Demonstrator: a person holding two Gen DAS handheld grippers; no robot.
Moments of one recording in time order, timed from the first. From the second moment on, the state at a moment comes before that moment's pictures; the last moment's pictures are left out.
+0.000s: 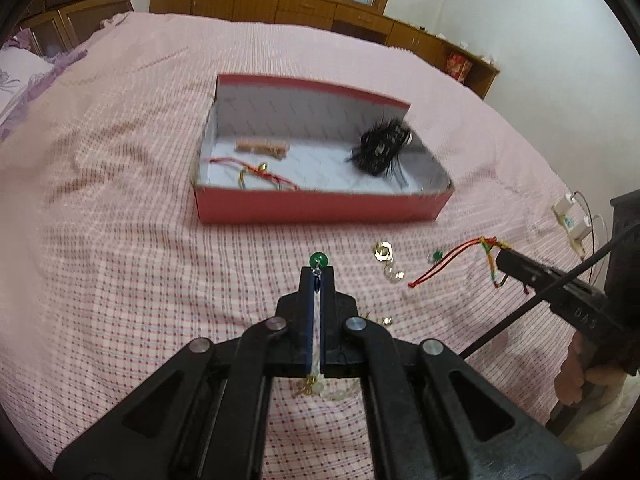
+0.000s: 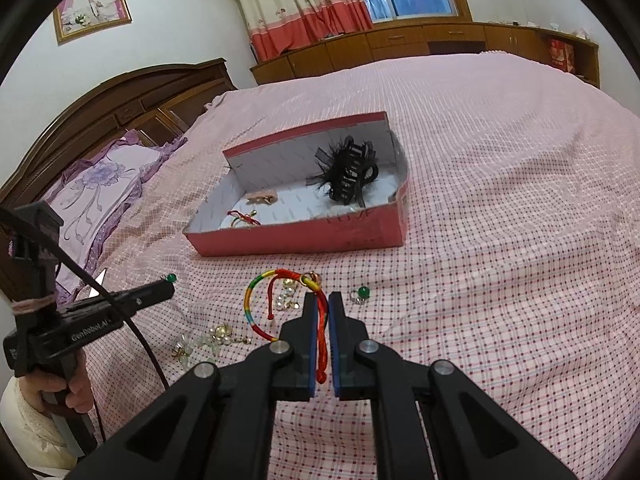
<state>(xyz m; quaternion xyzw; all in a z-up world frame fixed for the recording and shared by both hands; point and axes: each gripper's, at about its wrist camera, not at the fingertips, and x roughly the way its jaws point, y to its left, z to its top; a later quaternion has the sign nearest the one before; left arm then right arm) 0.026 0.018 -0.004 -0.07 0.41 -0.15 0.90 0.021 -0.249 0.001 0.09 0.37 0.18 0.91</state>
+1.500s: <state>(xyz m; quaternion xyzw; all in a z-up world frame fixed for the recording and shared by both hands) 0.166 0.009 -0.027 -0.07 0.39 -0.11 0.91 0.176 -0.231 -0.020 0.06 0.37 0.12 0.92</state>
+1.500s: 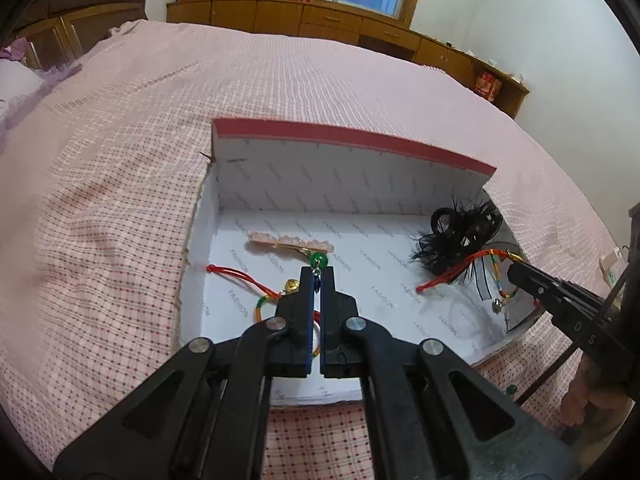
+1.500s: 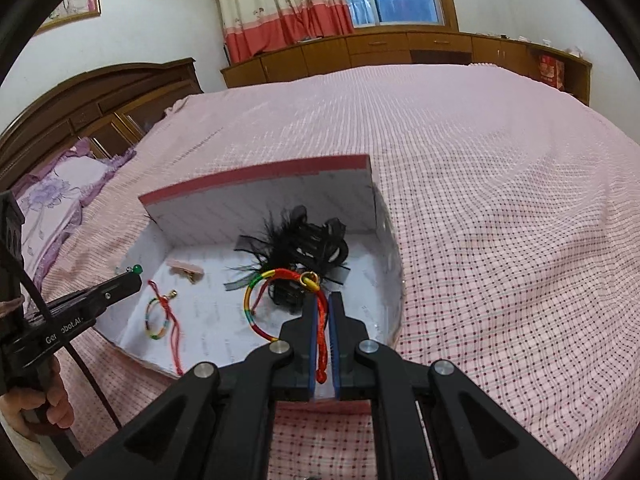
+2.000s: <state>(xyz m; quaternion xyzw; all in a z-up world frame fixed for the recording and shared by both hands) 0.146 -0.001 -0.017 -0.06 0.39 -0.12 0.91 0.160 -0.238 -0.007 0.08 0.35 0.14 0.92</state>
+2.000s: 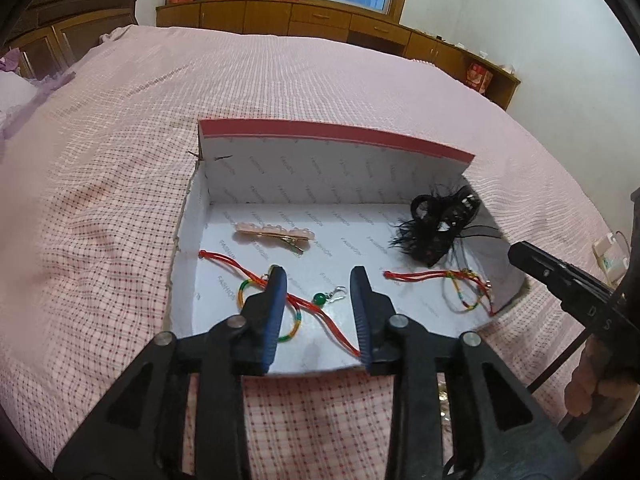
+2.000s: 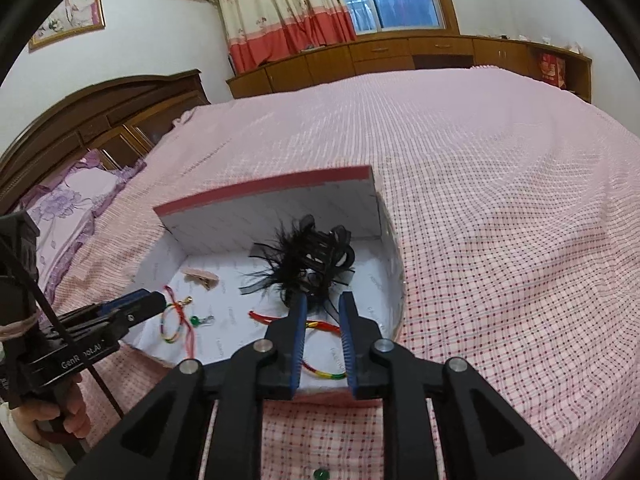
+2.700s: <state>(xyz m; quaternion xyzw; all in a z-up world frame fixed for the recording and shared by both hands) 0.090 -0.036 -0.010 -0.06 0.41 -0.16 0.90 0.074 -0.278 0.020 0.08 0.34 0.13 0.93</state>
